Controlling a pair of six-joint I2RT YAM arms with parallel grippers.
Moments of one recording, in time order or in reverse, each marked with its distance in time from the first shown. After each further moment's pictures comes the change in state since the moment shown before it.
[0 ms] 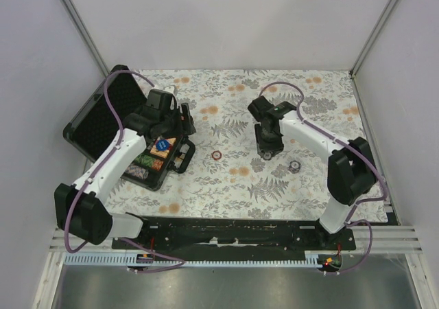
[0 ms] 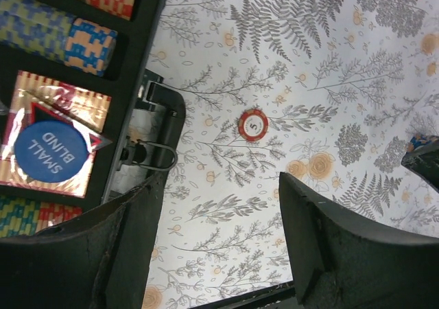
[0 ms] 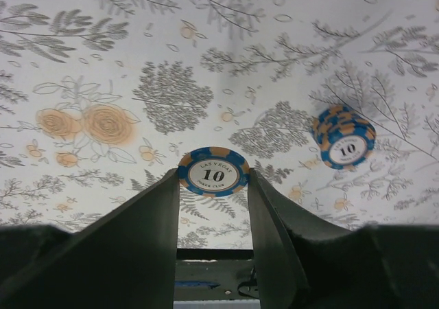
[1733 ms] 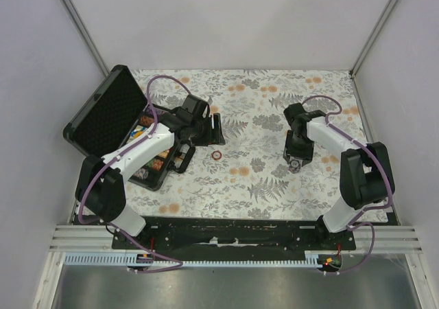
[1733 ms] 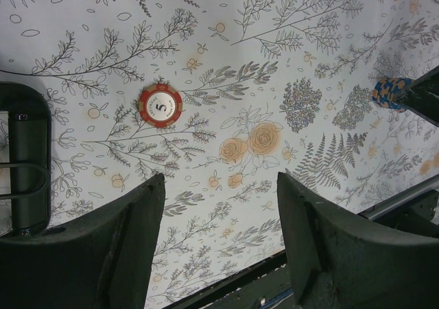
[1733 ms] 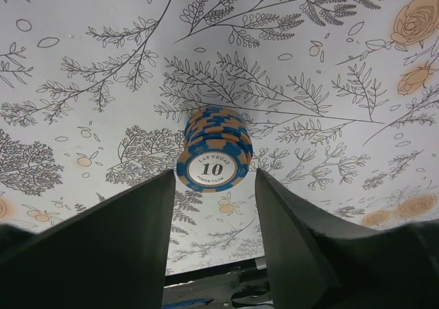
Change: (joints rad) left arm -0.224 0.223 0.038 0.099 0.093 -0.111; right arm -0.312 -0.114 -0.294 0.086 0.021 0.056
